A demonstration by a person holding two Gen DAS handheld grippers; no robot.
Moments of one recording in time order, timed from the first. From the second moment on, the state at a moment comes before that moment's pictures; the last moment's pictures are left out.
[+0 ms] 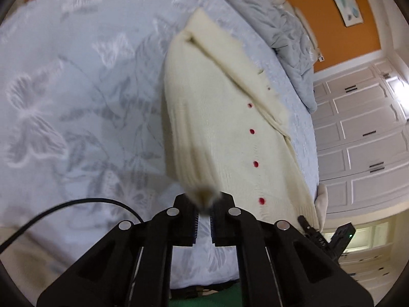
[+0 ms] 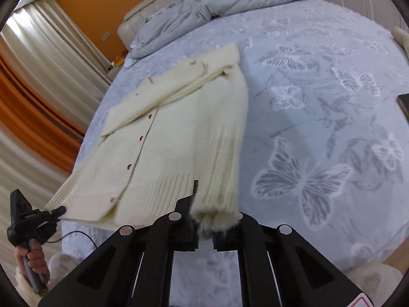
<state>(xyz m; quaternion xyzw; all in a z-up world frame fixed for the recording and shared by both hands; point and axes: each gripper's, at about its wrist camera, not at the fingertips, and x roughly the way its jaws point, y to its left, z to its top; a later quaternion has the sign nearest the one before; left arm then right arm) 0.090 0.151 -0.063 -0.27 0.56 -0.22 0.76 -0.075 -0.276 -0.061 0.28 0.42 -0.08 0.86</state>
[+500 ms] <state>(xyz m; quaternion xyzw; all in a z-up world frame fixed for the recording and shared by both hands) -0.100 0.175 0.017 -0.15 0.57 -0.28 0.75 -0.260 -0.223 0.016 0.24 0.45 0.00 0.86</state>
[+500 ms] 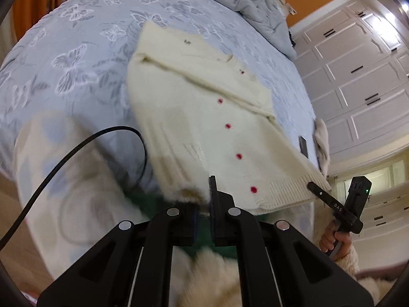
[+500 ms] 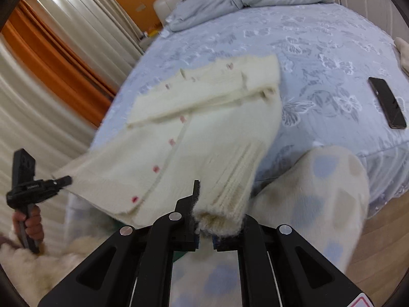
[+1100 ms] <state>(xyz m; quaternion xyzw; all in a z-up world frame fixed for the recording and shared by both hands) 0.185 0.066 -0.018 -0.12 0.50 -0.16 0.84 0.019 -0.365 -0.061 0.42 0.37 -0.08 0.82</state>
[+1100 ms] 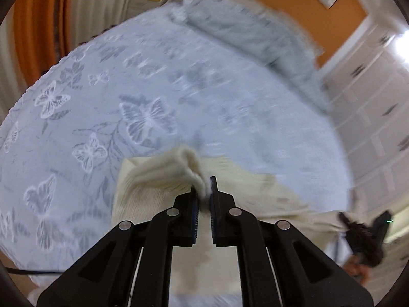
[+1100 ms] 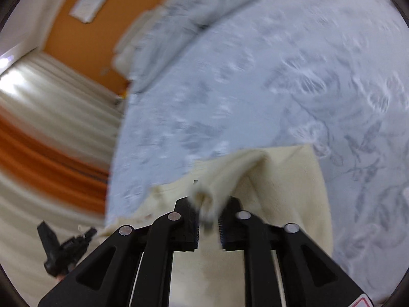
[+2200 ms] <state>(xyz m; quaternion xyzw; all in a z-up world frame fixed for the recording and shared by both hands) 0.144 0.111 -0.089 -0.06 0.57 -0.08 0.82 -0.033 -0.320 -0.069 0.17 0.47 -0.22 0.84</state>
